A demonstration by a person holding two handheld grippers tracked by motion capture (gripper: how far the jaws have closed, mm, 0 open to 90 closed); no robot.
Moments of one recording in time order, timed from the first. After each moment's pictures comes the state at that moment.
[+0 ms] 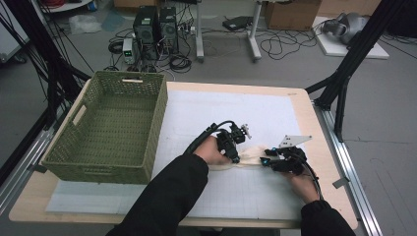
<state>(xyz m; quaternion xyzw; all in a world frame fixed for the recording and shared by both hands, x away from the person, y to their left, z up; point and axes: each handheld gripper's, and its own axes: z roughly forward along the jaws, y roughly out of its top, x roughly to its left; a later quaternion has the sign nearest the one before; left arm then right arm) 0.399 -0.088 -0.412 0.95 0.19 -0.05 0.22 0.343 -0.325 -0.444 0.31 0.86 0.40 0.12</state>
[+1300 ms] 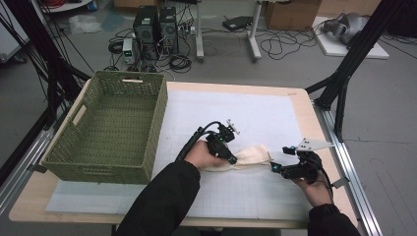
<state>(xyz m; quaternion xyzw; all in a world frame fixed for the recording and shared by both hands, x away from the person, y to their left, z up) 0.393 -0.055 -0.417 0.91 0.25 -0.11 0.30 0.310 -0.351 -0.422 0.36 0.81 0.43 0.15</state>
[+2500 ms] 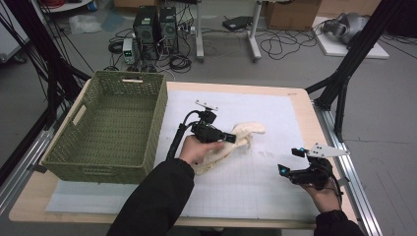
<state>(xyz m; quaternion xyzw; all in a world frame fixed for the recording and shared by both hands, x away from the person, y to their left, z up) 0.400 -0.004 -0.379 0.75 0.40 -0.16 0.50 0.288 -0.366 -0.414 0.35 0.80 0.46 0.17</state>
